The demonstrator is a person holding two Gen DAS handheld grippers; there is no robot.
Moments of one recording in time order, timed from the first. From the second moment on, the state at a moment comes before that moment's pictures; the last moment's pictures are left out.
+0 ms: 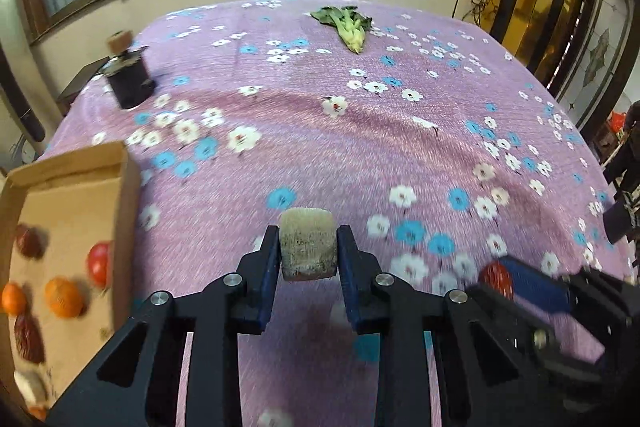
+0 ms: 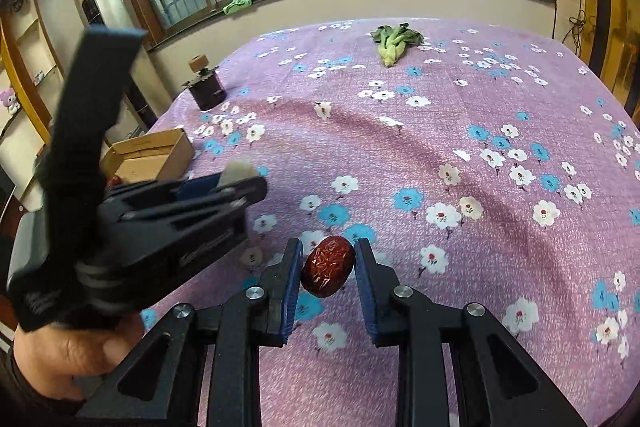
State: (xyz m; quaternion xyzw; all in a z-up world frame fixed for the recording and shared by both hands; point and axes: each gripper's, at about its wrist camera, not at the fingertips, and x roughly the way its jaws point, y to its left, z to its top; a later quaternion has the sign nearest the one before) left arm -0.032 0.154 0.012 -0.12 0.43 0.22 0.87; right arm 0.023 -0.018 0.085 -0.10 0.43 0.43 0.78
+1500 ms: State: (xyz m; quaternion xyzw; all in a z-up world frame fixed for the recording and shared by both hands) left arm -0.196 0.180 0.052 -0.15 0.36 0.31 0.87; right arm -0.086 0.050 0.124 -0.16 0.38 0.53 0.74
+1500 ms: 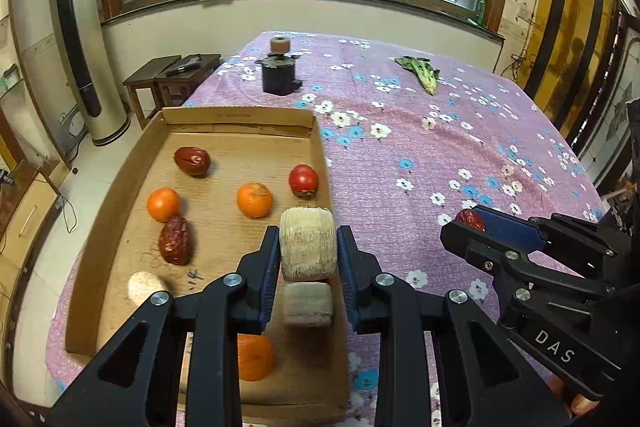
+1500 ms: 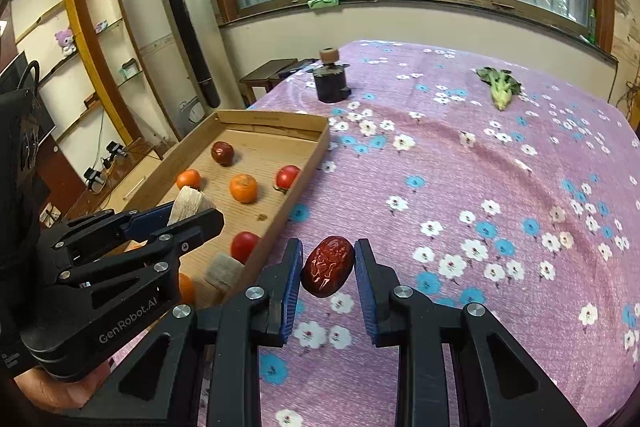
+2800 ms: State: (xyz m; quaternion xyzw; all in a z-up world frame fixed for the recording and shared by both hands) left arm -0.212 0.239 0.010 -0.22 0.39 0.32 0.83; right arm -0.079 0.233 0.092 -0.21 0.41 0.57 0.68
